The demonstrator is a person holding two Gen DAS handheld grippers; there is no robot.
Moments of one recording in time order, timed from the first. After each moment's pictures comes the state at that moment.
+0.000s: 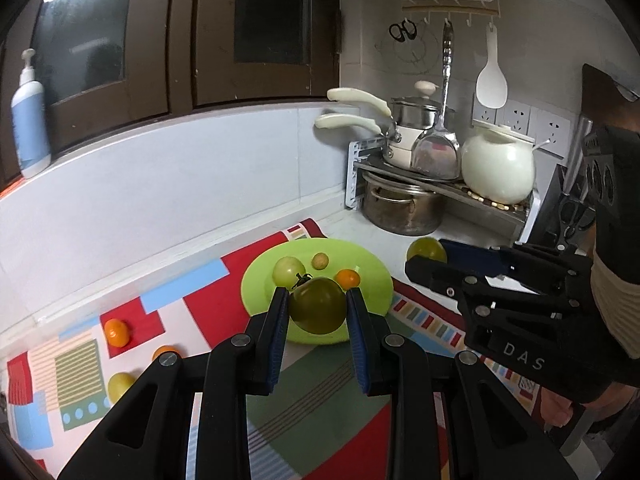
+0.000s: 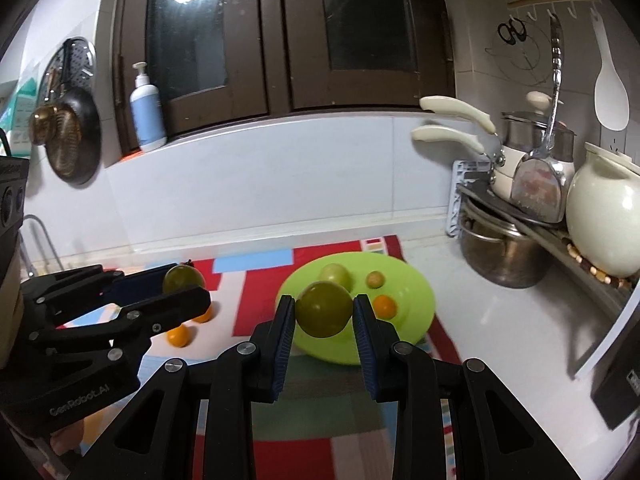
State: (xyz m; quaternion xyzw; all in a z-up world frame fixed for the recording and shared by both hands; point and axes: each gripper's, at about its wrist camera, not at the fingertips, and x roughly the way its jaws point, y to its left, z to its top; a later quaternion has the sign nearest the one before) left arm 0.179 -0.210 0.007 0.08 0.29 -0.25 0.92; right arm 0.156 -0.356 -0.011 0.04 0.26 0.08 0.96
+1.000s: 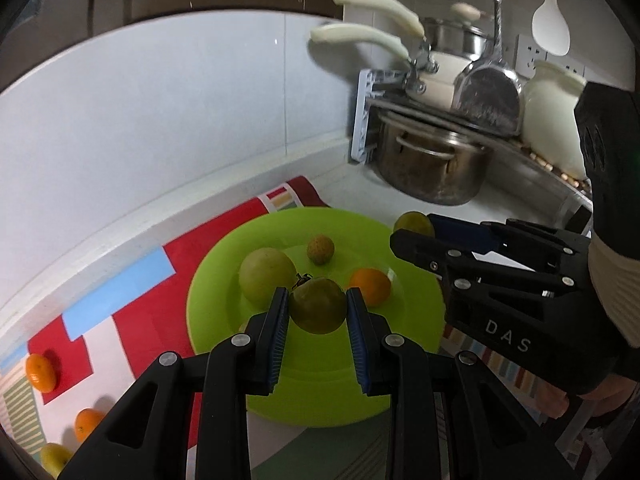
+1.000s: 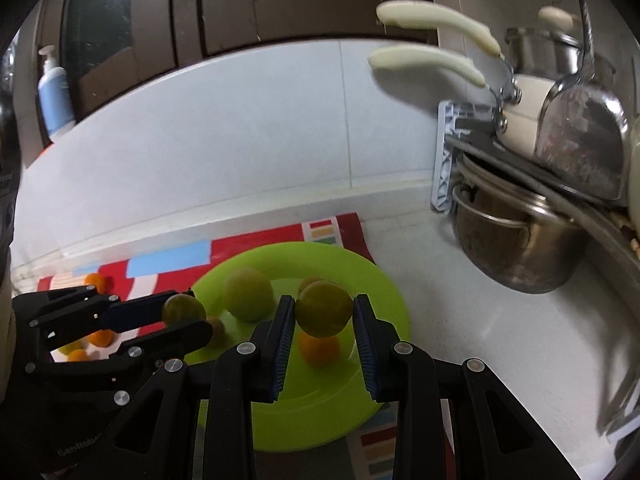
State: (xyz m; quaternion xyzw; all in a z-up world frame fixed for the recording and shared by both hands) left arm 0.308 -0.277 -0.082 0.10 0.37 -0.26 0.89; right arm 0.295 -0.408 -0.085 0.06 0.32 0.05 0.94
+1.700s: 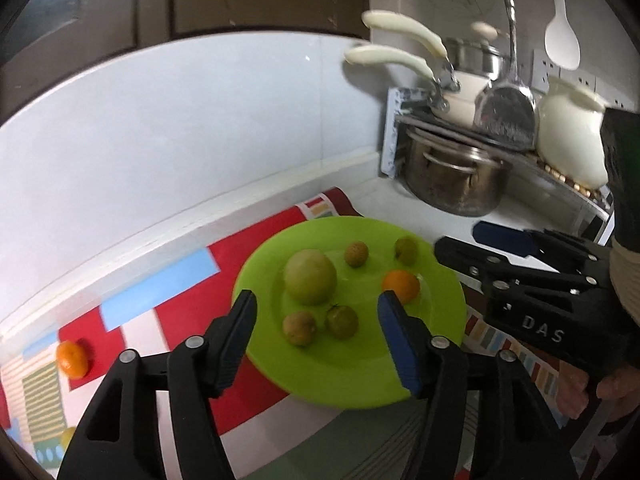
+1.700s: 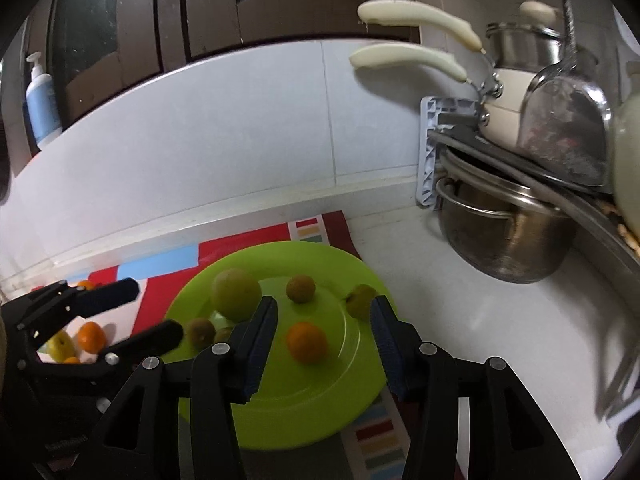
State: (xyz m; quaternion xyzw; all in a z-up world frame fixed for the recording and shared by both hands) left arm 0.287 -0.243 -0.059 0.10 0.34 -0.21 0.91; right arm 0.283 -0.406 -0.080 0.07 0.32 0.02 0.95
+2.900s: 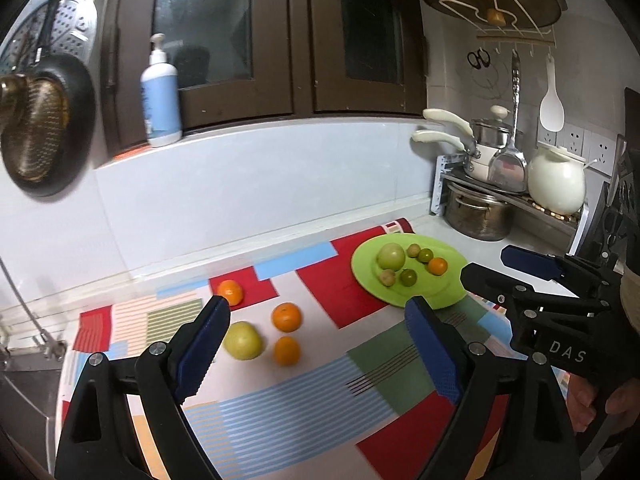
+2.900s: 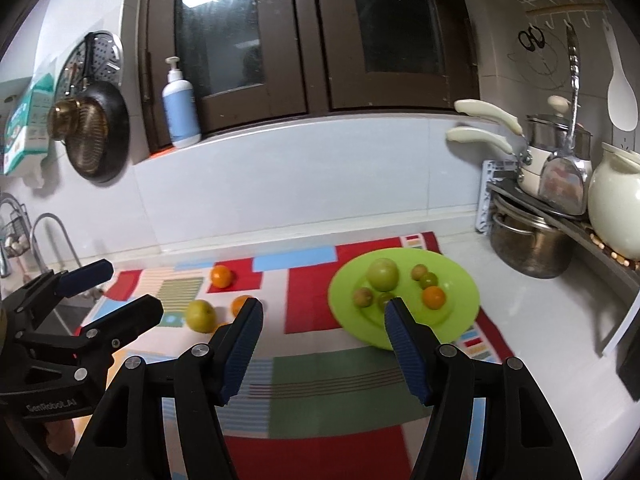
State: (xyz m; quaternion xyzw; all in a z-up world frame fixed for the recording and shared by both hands) left arm 0.117 -0.100 0.023 0.07 0.26 -0.11 0.96; right arm 0.129 -0.286 -0.008 0.05 0.25 0.09 0.96
